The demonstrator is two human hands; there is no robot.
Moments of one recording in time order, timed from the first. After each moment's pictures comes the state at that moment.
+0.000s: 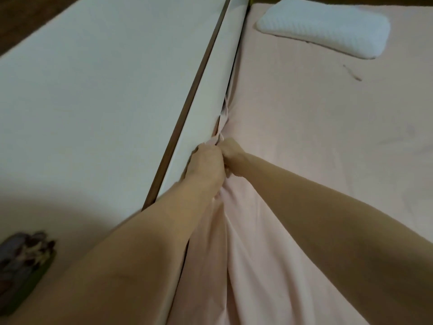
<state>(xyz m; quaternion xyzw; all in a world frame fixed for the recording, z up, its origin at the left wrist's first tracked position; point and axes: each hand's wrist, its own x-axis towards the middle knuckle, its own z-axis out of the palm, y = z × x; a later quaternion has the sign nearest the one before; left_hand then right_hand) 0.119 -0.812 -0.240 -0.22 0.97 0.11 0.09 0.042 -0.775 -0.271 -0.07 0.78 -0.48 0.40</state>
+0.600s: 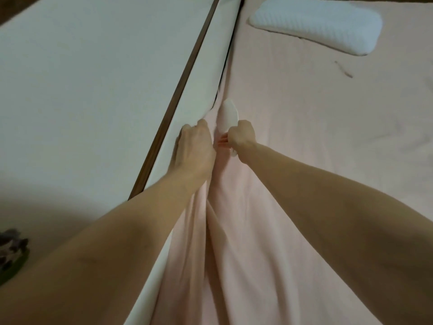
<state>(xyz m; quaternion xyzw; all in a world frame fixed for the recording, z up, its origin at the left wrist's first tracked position) 0.110 -0.806 -0.233 -0.29 0.94 0.18 -0.09 0.009 -0.752 -0.276 0.01 0.80 -0.55 0.26</state>
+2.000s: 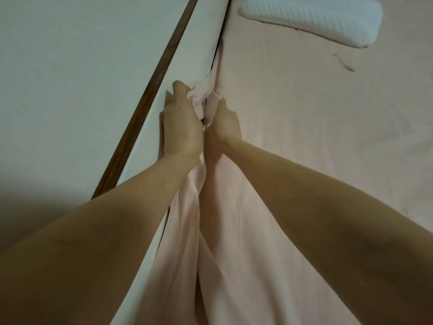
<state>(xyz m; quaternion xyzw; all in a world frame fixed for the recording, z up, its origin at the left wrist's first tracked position) 0.049 -0.819 -0.244 -0.30 0.88 0.27 -0.24 -0.032 -0.781 -0.304 -0.18 0.88 -0.41 0.13</state>
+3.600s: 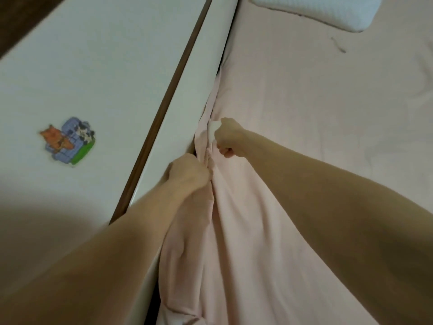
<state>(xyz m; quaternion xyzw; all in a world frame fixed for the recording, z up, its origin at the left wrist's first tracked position) 0.225 -0.756 -0.237 -0.39 0.88 0.24 0.14 0.107 -0.708 -0.237 -0.13 0.83 -0.36 0.41</state>
